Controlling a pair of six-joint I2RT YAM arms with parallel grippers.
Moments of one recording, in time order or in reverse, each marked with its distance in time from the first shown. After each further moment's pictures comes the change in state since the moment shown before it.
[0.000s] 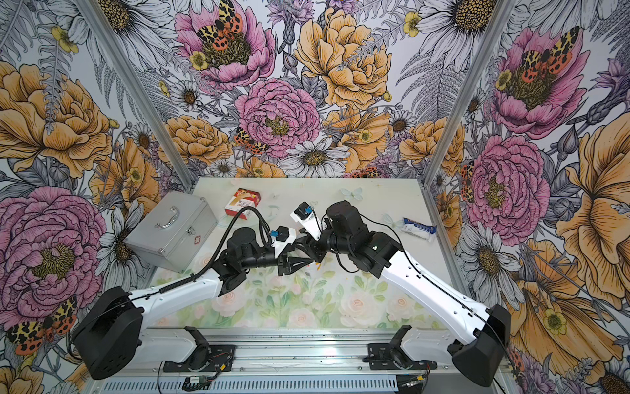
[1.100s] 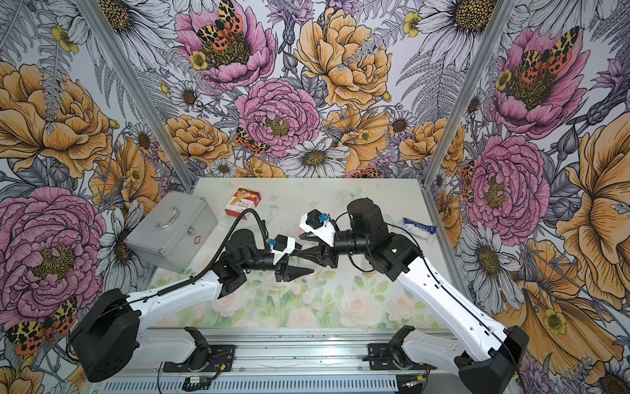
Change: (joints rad) left arm -0.020 -0.022 -0.006 0.072 0.204 0.067; right arm -0.155 -0.118 0.000 -0.066 -0.519 -0.259
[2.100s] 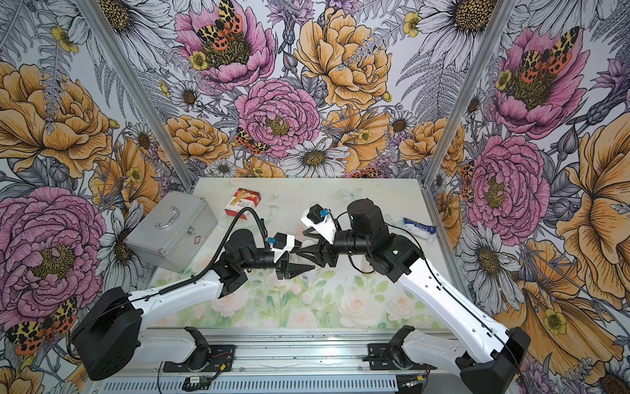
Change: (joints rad) left arm -0.003 0.002 0.000 0.054 -0.026 -0.008; right arm 0.024 -0.009 0.004 -0.007 0.095 0.085
